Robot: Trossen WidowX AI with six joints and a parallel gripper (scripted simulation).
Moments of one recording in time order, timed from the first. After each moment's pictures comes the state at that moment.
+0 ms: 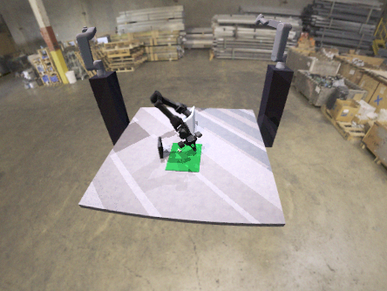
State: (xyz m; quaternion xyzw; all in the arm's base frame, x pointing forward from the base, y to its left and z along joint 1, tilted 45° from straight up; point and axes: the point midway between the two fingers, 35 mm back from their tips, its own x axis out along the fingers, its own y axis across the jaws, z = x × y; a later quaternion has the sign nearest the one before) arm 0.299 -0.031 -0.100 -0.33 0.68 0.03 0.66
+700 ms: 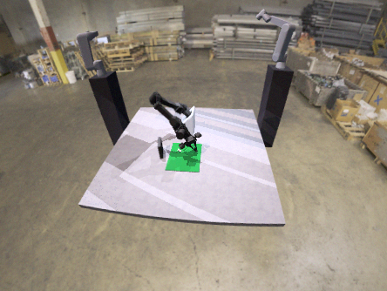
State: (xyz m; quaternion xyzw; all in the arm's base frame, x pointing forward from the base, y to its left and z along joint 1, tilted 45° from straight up) arm 0.298 -0.035 -0.112 -0.30 0.64 0.07 0.71
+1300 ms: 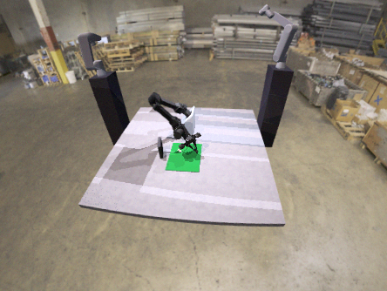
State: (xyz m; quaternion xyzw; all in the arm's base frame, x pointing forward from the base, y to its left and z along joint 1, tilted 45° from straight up) arm 0.298 -0.038 -0.115 -0.29 0.59 0.10 0.74
